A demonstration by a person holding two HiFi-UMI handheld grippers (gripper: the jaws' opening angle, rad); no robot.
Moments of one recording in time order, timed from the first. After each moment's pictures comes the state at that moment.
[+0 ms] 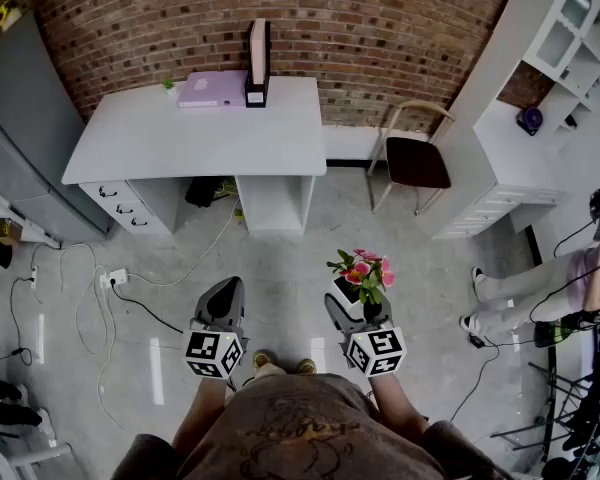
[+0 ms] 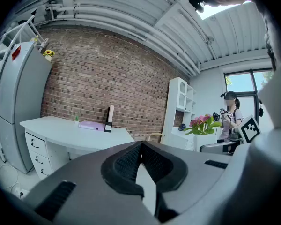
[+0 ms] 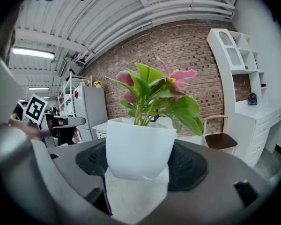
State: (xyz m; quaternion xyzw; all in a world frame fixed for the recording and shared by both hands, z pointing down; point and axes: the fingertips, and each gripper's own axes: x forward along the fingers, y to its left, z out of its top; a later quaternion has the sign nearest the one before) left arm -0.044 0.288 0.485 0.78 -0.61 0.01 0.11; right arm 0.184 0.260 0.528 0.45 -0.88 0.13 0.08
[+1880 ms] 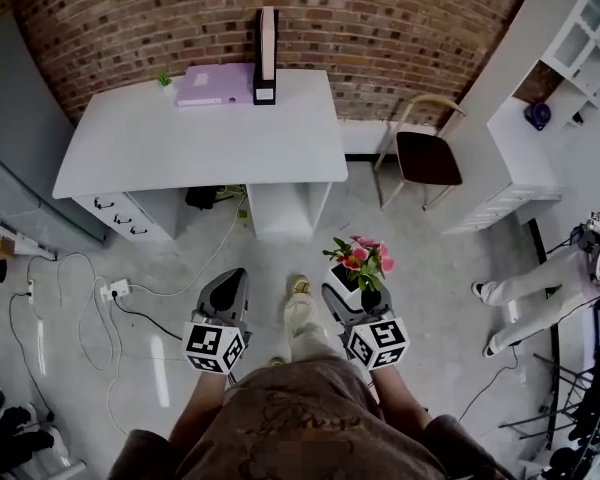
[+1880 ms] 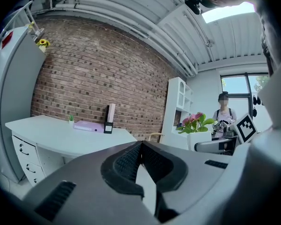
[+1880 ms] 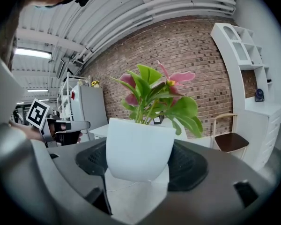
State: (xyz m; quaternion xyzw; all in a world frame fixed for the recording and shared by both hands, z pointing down) left arm -0.125 0.197 0.505 0.81 -0.58 0.01 0.11; right arm 0.082 0.178 0.539 0.45 -0.88 0.13 0.07
